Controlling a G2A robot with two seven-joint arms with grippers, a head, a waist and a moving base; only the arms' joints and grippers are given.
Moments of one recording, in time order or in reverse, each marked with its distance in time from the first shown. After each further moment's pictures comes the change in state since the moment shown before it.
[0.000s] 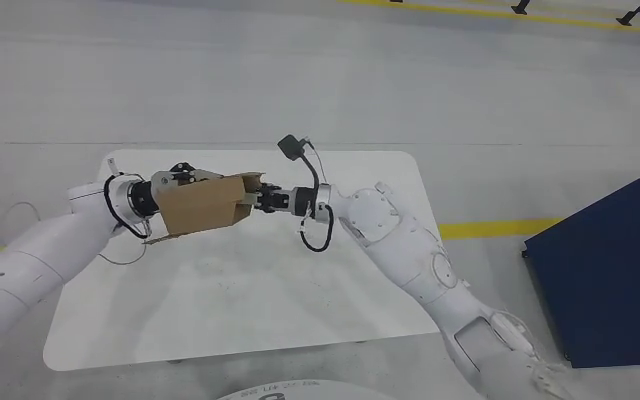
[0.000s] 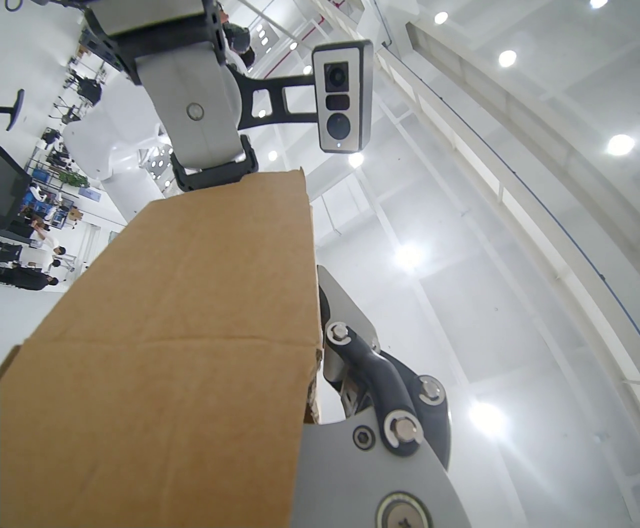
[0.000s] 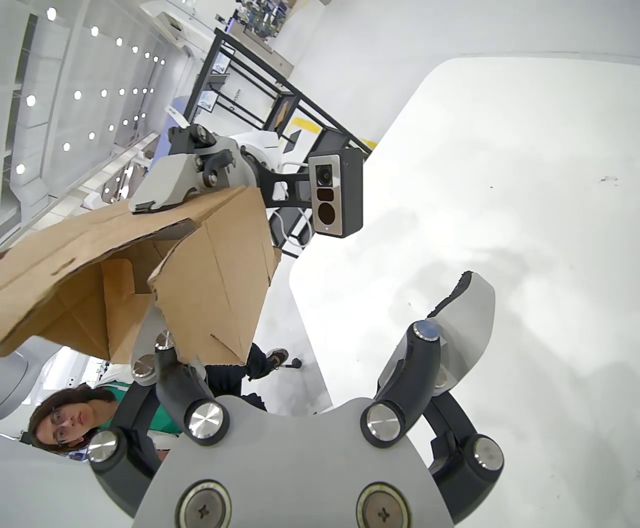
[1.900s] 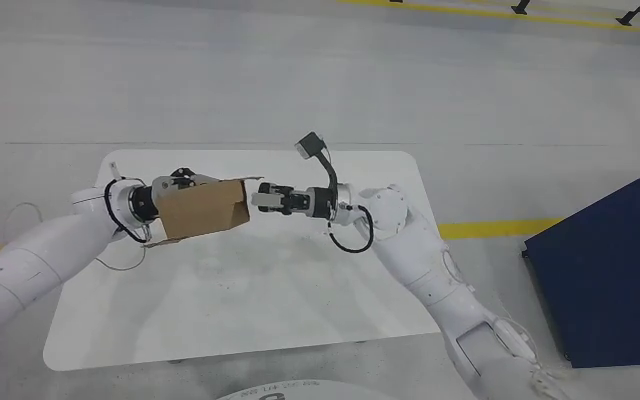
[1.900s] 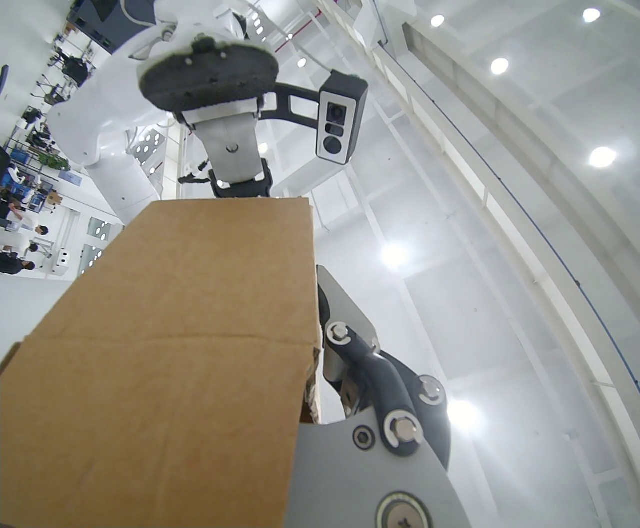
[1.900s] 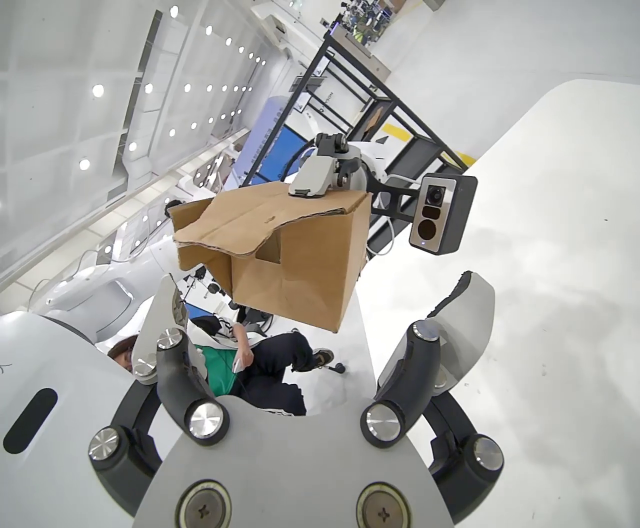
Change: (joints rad) left arm -0.076 0.017 0.198 0.016 -0.129 -0.033 -0.033; right arm -0.033 -0.005 0.073 0.038 0.237 -0.216 0.159
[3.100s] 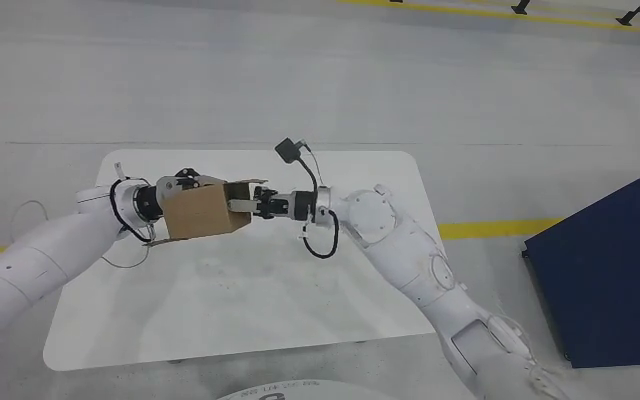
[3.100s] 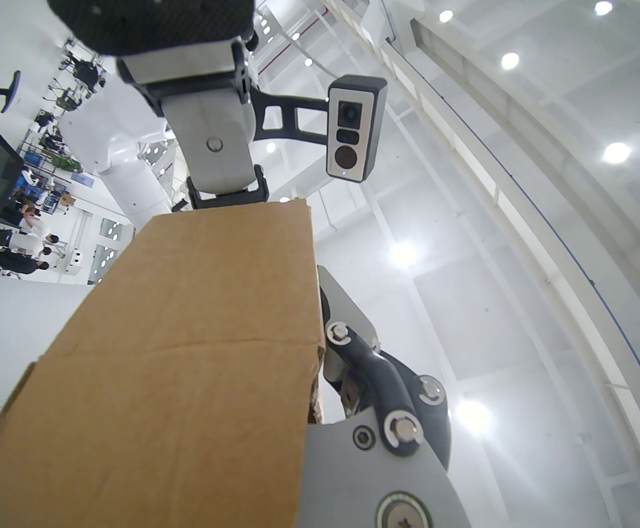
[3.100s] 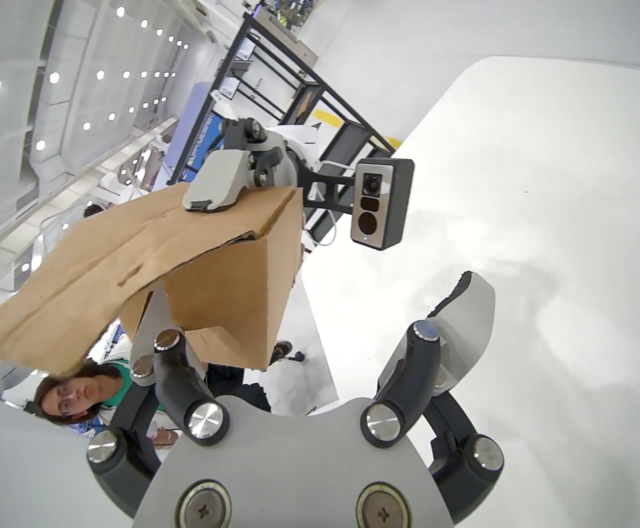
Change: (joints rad) left arm 0.003 -0.023 -0.009 0.018 0.013 -0.018 -0.018; right arm 0.021 -0.018 -0.054 -0.026 -0.196 0.127 -0.093
